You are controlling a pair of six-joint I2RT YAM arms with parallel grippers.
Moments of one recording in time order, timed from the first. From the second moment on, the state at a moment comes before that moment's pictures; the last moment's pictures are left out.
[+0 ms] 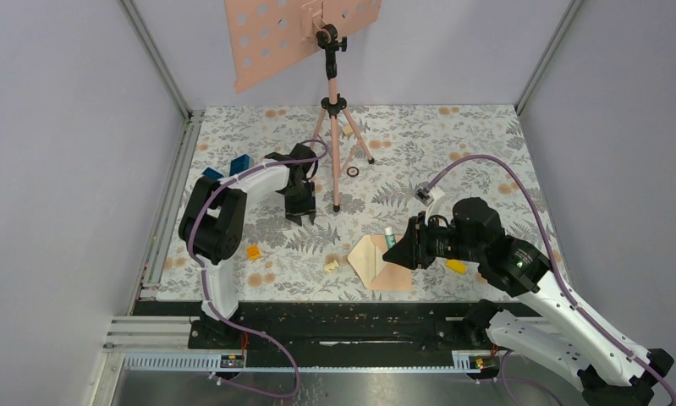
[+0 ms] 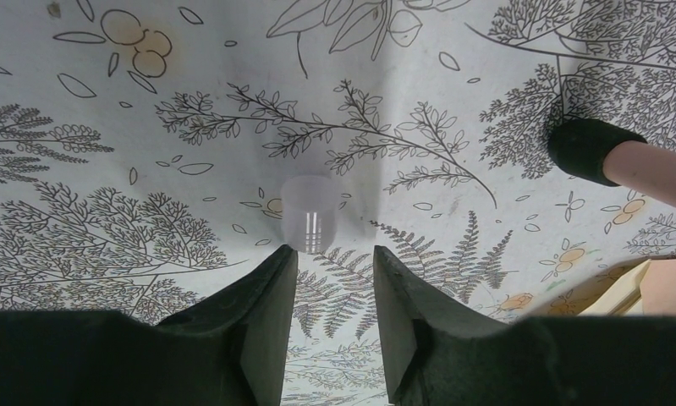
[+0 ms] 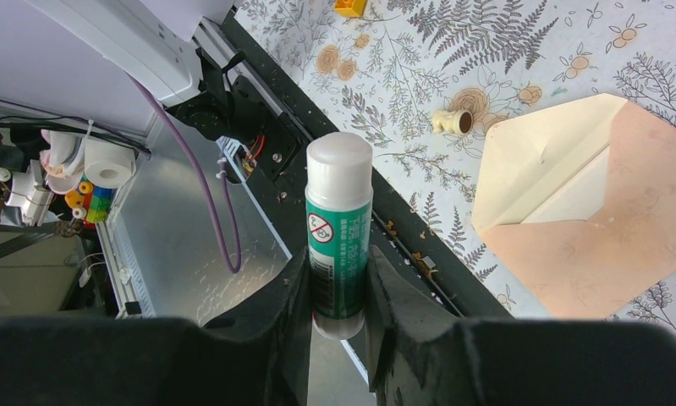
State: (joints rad) left arm -0.44 1.94 1.35 -0.80 0.08 -0.52; right arm 0.75 0.73 0.86 -0.61 -0.40 0.52
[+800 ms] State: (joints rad) left arm -0.53 1.61 1.19 -0.78 0.22 -0.58; right arm 0.75 0.75 0.86 -0.61 -0.40 0.52
